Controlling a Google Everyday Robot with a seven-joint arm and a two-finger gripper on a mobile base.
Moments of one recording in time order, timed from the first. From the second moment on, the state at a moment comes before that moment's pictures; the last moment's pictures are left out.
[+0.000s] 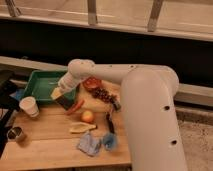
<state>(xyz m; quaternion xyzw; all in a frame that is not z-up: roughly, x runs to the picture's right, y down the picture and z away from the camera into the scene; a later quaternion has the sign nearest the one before) -0.250 0.017 0.808 -0.38 -0.21 0.40 0.81</state>
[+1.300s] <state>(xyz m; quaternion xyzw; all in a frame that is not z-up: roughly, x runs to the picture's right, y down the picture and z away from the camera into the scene) -0.132 -0.125 0.892 -0.30 -0.20 0.47 0.80</state>
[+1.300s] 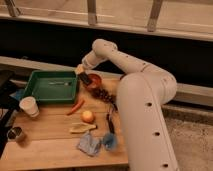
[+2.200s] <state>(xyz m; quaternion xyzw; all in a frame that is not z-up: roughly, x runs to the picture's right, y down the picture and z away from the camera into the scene) -0.101 -0.136 0.913 -0.22 -0.17 0.53 0.80</state>
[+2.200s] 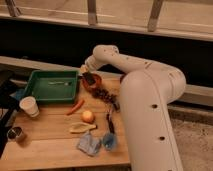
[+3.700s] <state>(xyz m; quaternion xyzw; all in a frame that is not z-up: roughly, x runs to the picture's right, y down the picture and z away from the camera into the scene) -0.091 -0.131 0.928 -0.30 -0.26 0.56 0.73</state>
